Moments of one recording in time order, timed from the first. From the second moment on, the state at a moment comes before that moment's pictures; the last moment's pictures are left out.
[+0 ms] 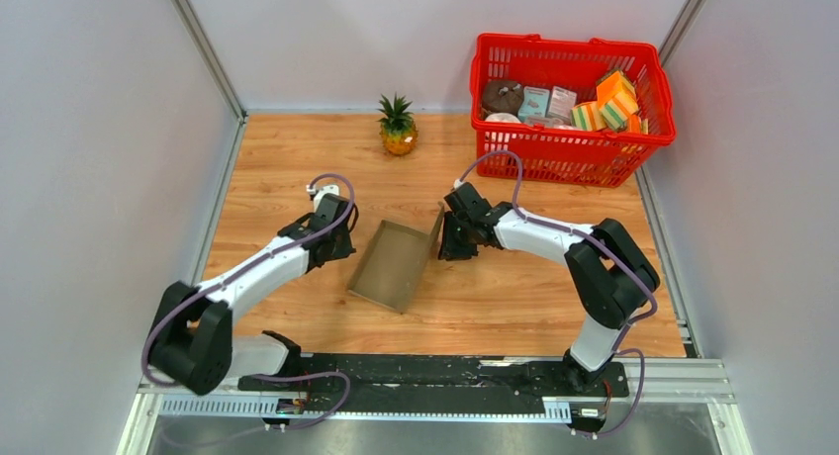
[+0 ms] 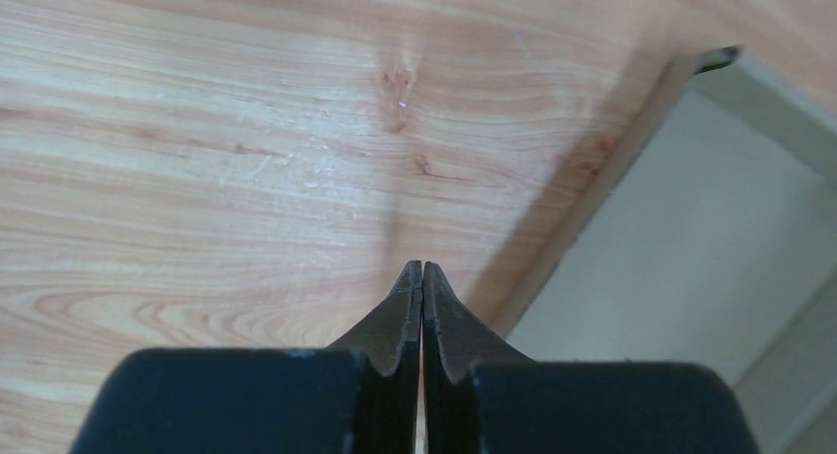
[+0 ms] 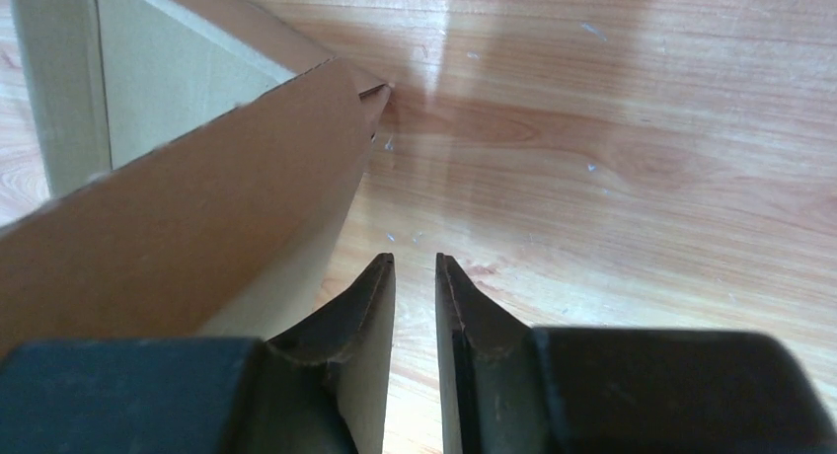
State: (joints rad) left arm -0.47 1.24 0.72 -0.43 -0.32 -0.57; right arm 0.69 1.73 1.06 -0.37 -0.09 0.75
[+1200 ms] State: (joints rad) left arm -0.51 1.11 0.44 -0.20 -0.02 -0.66; right arm 0.64 1.67 0.93 -0.34 -0.14 0.59
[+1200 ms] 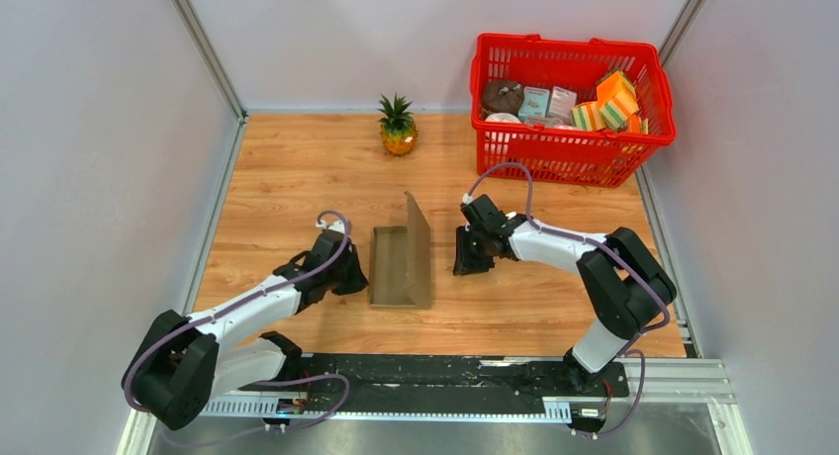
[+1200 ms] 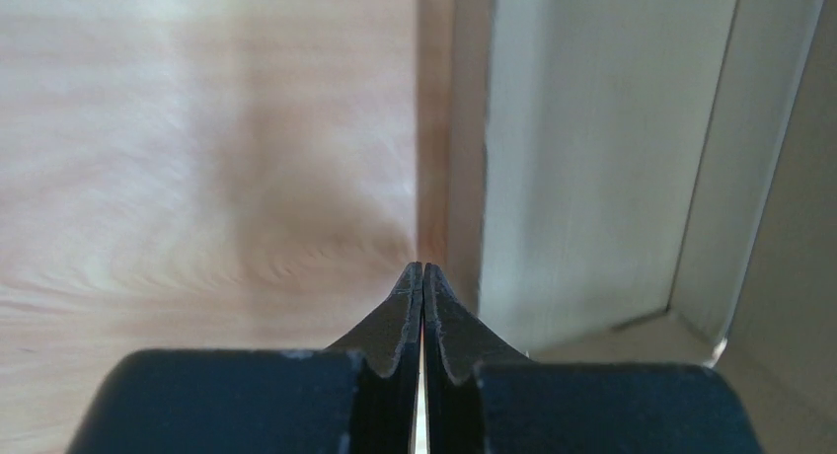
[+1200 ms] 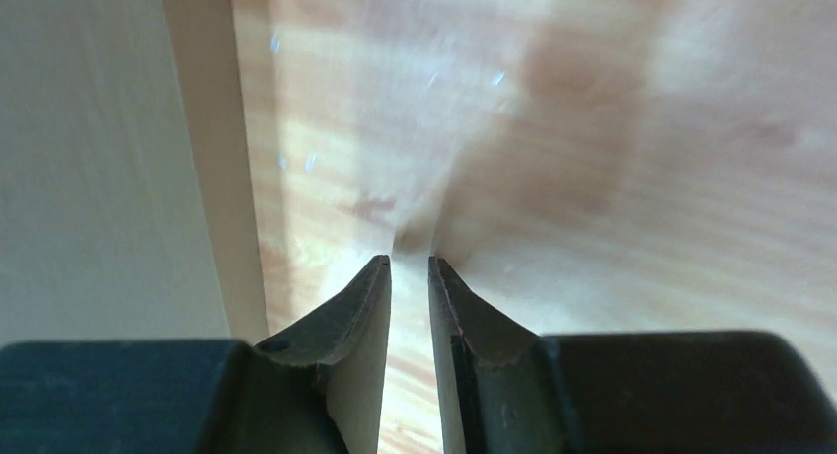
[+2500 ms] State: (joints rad) left arm -0.37 0.58 0.56 -0.62 -0.30 -0.61; right arm 0.46 1.36 0.82 -0.45 -0.02 0.62
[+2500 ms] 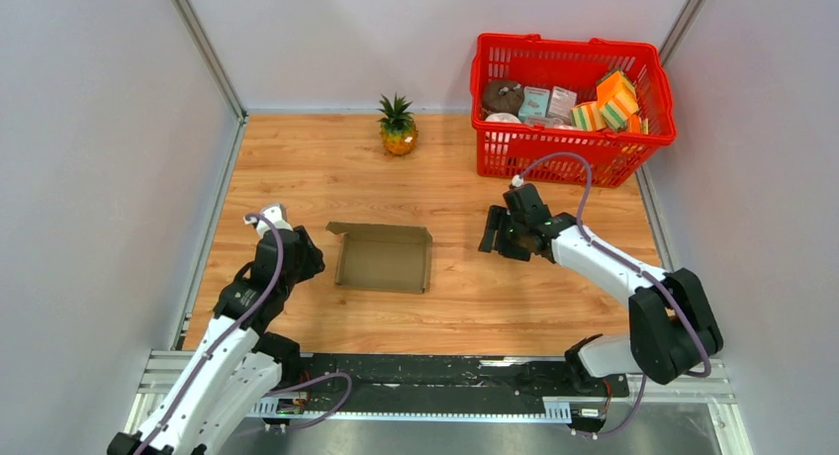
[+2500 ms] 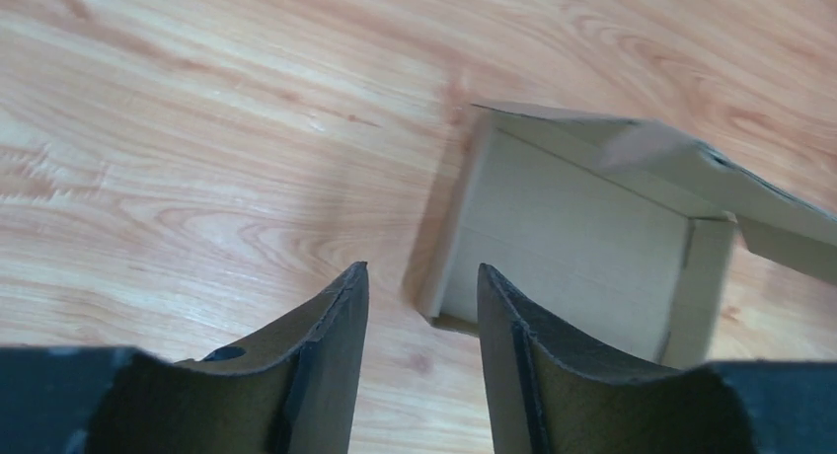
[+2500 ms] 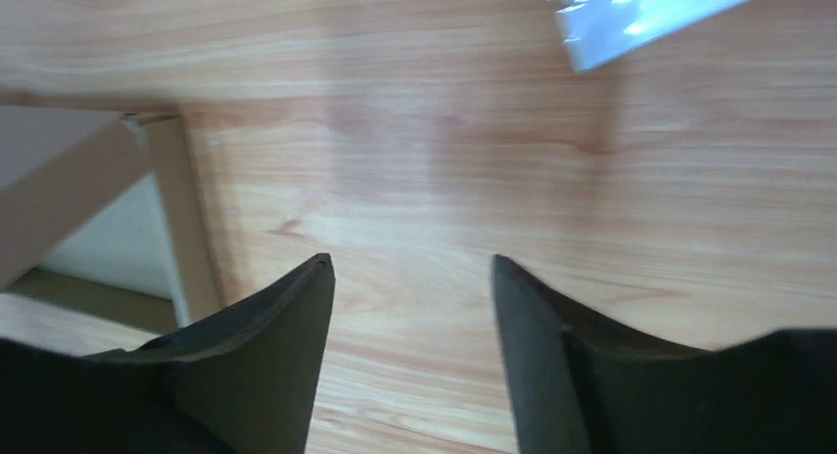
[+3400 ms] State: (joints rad) left arm -0.29 1.18 0.40 -0.02 -0.08 -0.63; right arm 0.79 1.89 1.19 -0.30 0.10 0.71
